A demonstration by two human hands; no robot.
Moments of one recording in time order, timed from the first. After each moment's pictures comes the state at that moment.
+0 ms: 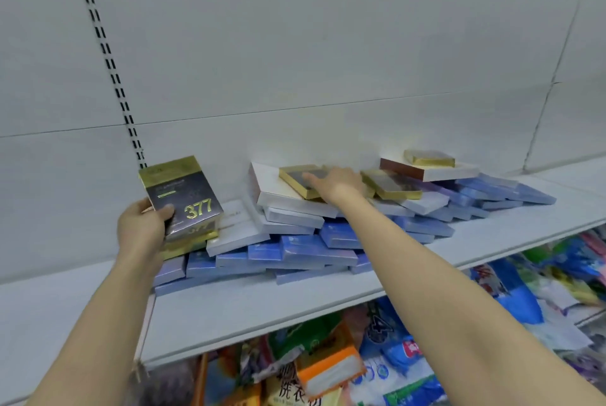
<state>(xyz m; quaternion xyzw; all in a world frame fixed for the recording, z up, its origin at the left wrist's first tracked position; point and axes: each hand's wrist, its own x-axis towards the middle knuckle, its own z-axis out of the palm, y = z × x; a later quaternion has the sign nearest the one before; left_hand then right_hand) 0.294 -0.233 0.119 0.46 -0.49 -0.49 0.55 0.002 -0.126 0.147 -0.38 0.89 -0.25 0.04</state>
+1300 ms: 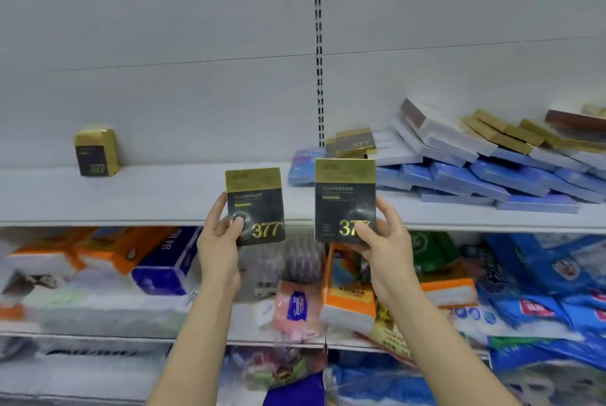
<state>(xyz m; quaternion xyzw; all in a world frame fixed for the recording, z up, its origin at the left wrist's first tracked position) 0.530 -0.076 0.023 0.45 -0.41 -0.49 0.63 0.312 0.004 0.028 -0.34 0.46 -0.71 0.41</state>
